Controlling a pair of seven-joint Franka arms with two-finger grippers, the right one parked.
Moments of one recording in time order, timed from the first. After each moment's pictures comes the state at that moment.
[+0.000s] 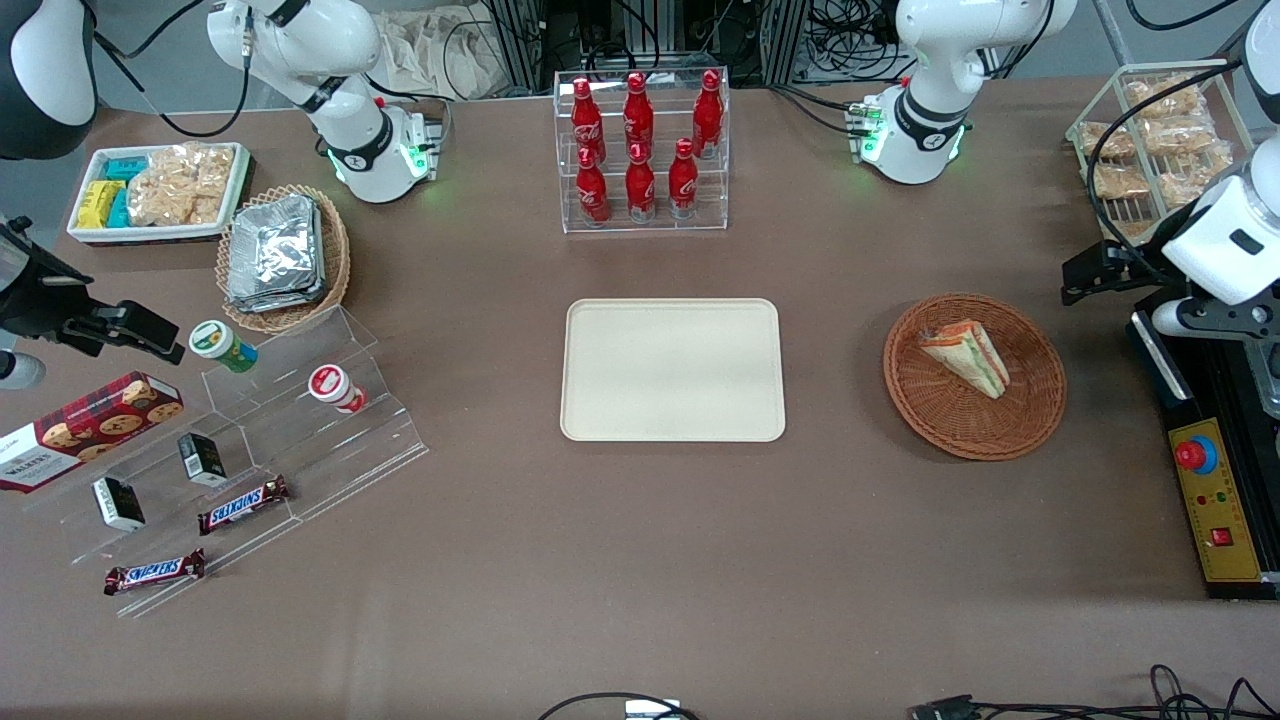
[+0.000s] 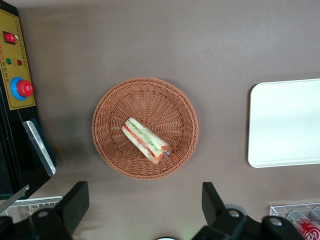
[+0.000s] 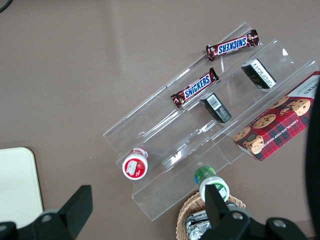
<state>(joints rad) 0.06 0.03 -0.11 -1.58 0.01 1.52 0.04</state>
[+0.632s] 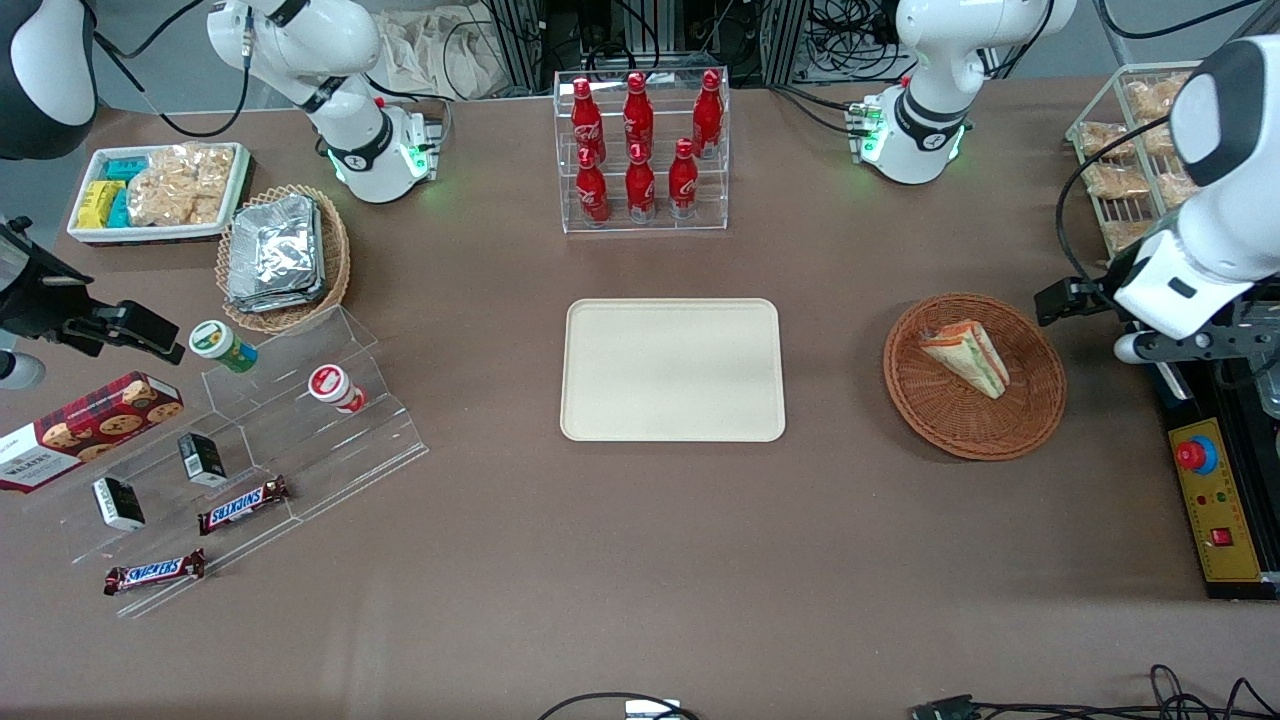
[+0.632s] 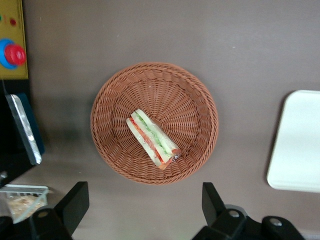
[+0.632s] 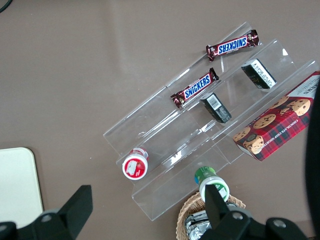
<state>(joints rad) 0.07 -0.05 -0.09 -1.93 0.03 1.77 -0.11</state>
